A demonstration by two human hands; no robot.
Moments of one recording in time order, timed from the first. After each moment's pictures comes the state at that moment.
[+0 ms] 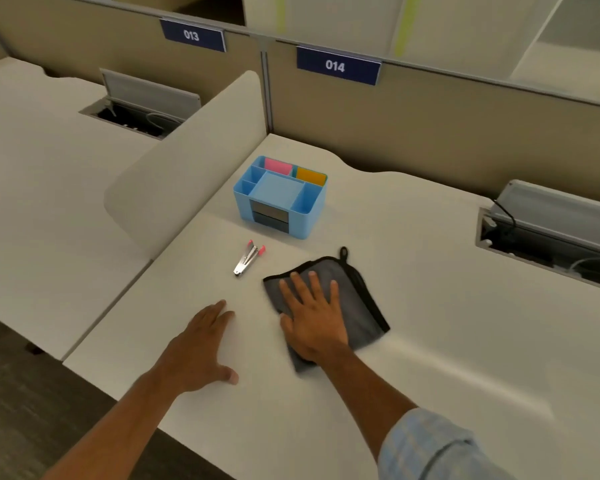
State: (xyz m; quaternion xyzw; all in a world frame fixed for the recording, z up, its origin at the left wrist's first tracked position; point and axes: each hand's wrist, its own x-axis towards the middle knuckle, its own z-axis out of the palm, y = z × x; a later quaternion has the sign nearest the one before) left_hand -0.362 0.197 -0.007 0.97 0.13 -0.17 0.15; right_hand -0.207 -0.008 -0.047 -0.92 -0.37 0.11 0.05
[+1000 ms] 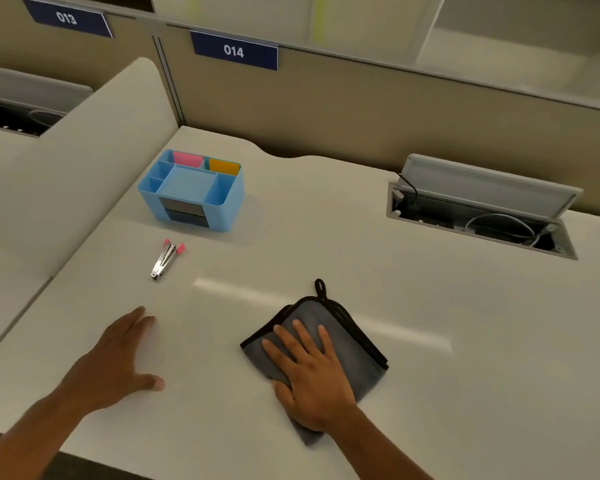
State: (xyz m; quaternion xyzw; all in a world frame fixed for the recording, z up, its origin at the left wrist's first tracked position) left_hand -0.360 0.193 -0.006 0.96 0.16 -0.17 0.17; right_hand -0.288 -0.174 -0.067 -0.93 -0.36 0.09 0.08
